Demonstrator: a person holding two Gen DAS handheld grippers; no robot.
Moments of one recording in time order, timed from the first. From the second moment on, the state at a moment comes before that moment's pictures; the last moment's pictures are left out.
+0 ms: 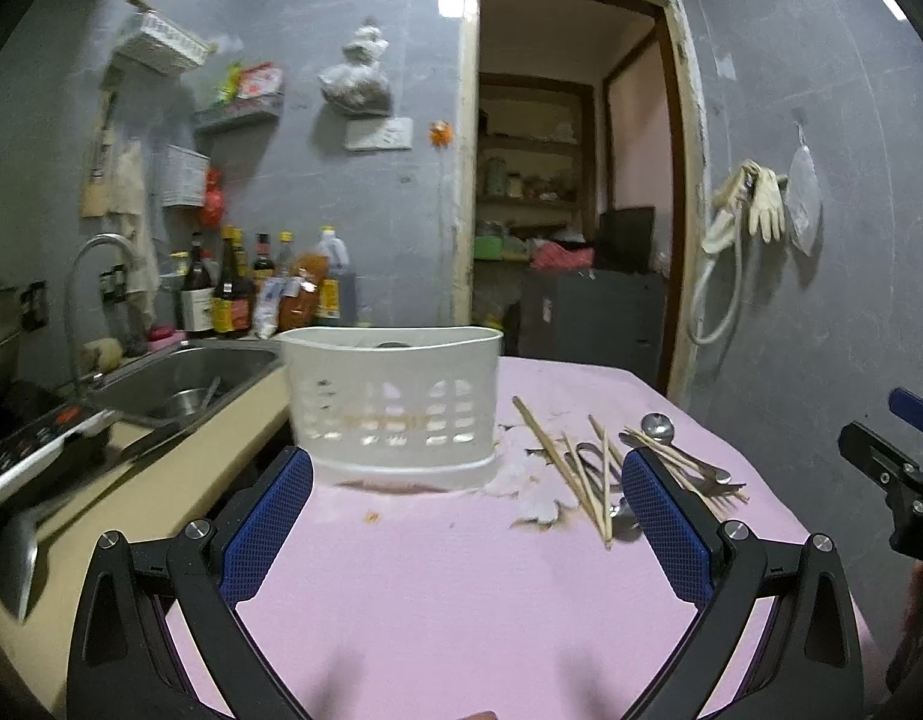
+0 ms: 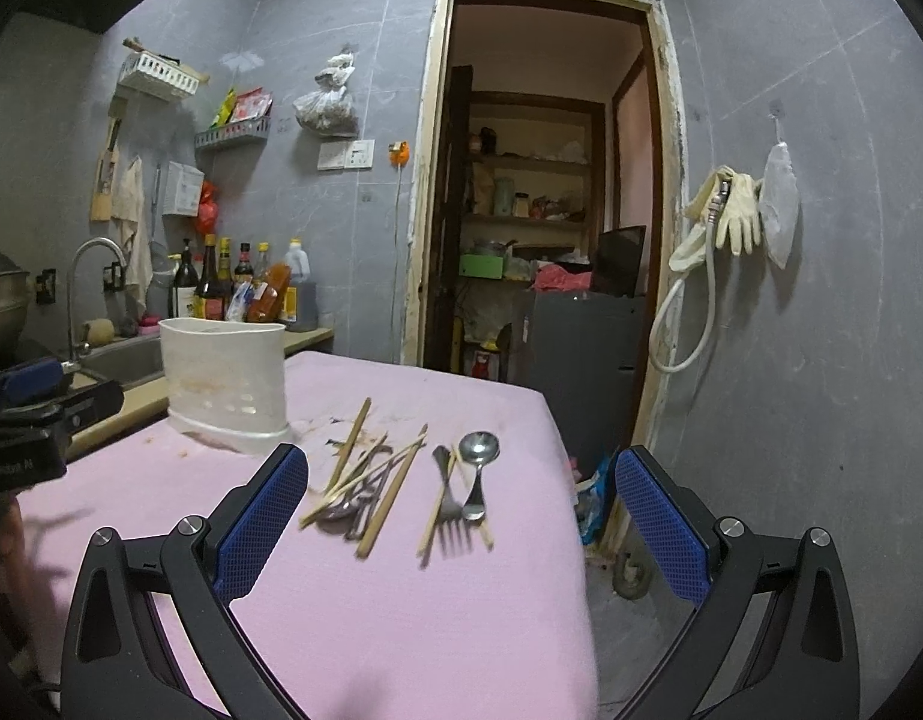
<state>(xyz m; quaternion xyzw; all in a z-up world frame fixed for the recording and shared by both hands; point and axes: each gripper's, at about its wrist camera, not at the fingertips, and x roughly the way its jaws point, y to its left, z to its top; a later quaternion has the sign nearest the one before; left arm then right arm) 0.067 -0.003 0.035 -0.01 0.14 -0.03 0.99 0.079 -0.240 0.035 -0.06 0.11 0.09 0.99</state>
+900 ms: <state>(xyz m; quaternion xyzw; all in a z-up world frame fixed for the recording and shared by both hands) 0.278 -0.081 -0.008 0.03 0.38 -0.07 0.92 0.301 -0.274 0.002 -0.07 0.34 0.17 0.92</state>
